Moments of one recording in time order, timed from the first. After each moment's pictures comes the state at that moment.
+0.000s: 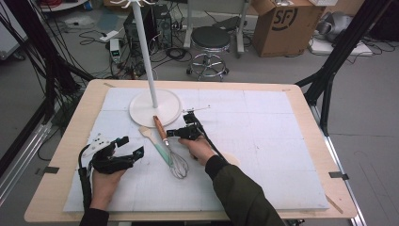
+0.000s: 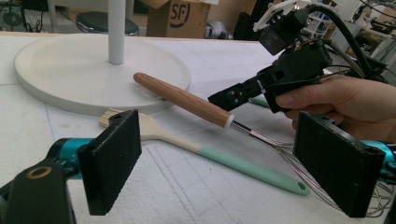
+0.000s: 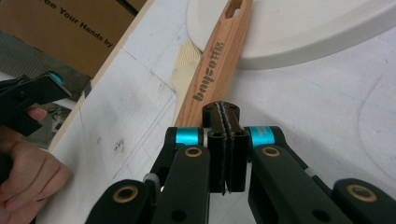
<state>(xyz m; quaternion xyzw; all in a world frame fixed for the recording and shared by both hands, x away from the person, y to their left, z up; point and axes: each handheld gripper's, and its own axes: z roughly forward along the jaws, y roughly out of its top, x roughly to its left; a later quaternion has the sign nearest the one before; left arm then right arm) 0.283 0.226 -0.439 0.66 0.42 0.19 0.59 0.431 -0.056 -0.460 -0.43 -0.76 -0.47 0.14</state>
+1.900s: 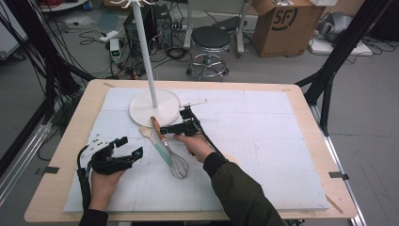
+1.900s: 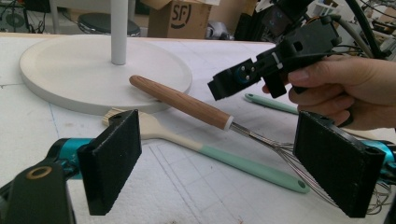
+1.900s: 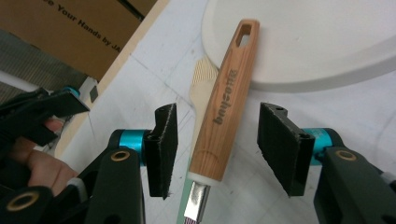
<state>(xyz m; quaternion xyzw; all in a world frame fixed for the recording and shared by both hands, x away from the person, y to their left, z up) 0.281 0.228 -0.438 0.66 0.42 0.19 0.59 0.430 -0.046 -0.437 -0.42 -0.77 -0.46 0.13</state>
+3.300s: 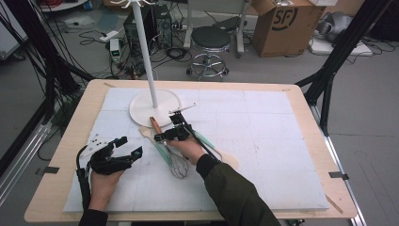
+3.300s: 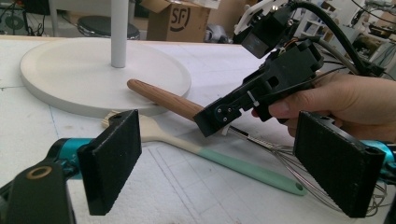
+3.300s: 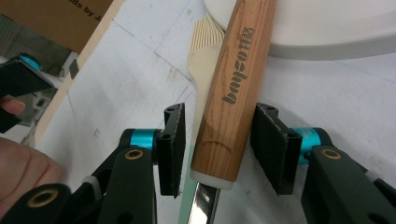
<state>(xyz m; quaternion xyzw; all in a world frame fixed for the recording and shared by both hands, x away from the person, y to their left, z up) 0.280 0.229 -0.437 0.66 0.42 0.19 0.59 0.426 -0.019 -0.451 -0.42 -0.80 -0.41 0.14</state>
